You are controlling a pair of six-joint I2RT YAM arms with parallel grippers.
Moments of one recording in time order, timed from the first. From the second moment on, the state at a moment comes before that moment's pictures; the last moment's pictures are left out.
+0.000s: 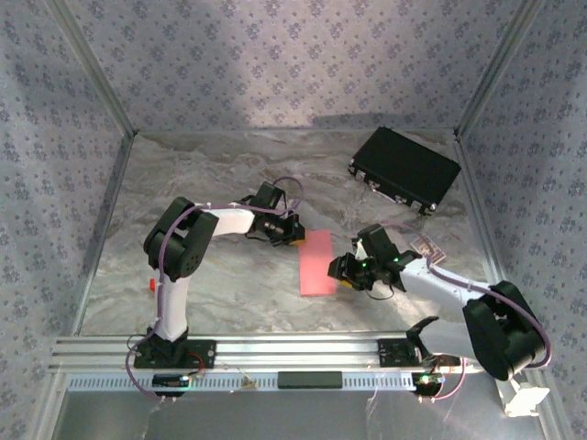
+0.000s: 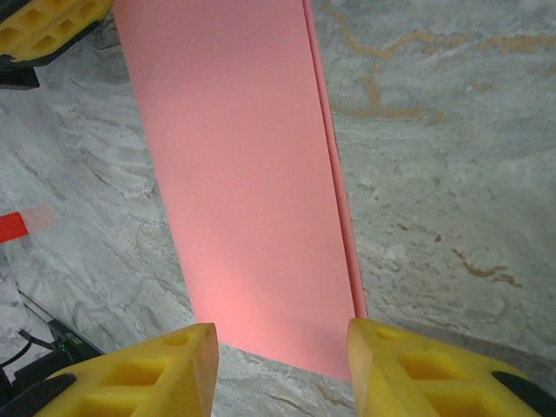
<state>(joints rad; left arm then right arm) -0.60 2.04 1.16 -0.13 0.64 -0.74 0.54 1.22 0.47 -0.25 -0.45 0.90</state>
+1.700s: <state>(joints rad) -0.60 2.03 1.15 -0.10 0.64 -0.76 0.46 1.34 0.40 0.11 -0.64 0.95</state>
